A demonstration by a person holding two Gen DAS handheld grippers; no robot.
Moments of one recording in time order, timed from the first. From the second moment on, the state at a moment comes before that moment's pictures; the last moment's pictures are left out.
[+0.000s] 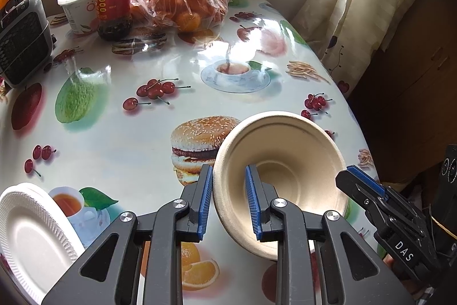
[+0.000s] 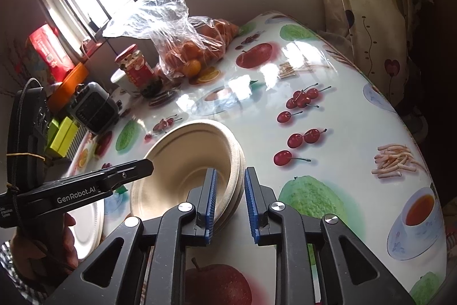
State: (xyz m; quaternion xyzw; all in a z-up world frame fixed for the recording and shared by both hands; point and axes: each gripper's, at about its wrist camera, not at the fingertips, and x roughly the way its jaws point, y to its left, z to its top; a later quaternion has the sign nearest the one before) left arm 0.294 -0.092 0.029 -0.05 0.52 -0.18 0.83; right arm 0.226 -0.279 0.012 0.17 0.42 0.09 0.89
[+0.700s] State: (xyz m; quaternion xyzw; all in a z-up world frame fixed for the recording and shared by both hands) left arm 0.294 -0.071 0.015 -0.12 0.53 -0.18 0.82; right arm 0.227 -0.285 0.004 0.19 0.43 0.10 0.88
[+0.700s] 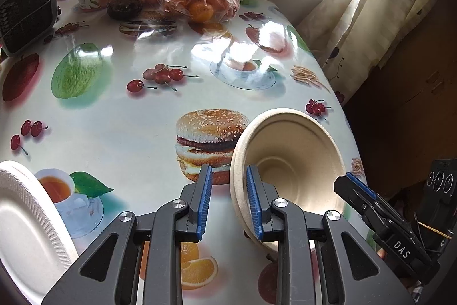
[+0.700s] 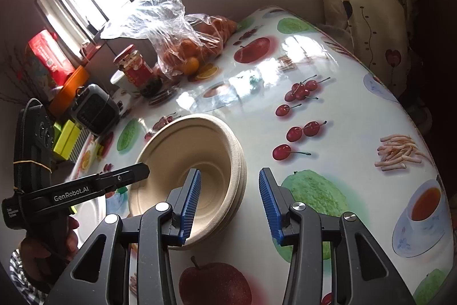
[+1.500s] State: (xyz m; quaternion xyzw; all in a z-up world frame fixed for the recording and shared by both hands) left arm 0.295 -0.081 0.007 -0.10 0.53 -0.19 0.82; right arm 0.231 -0.284 0.000 0.19 0.43 0.10 0.88
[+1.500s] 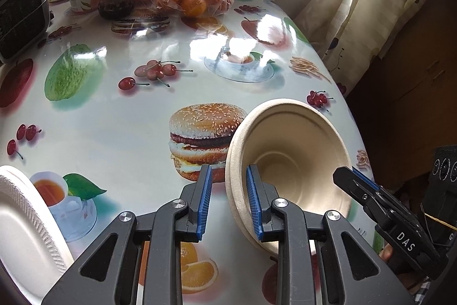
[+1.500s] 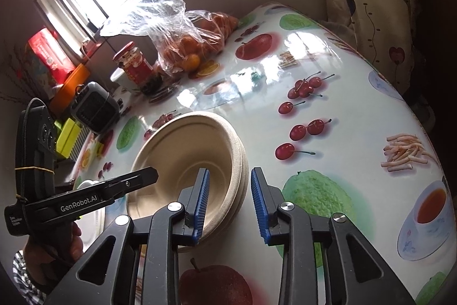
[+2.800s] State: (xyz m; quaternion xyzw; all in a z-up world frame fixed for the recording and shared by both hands) left arm 0.292 -0.090 0.016 -0.07 0.52 -0.18 0.84; right arm 0.233 -0.290 0.006 0.19 0.43 0.10 0.88
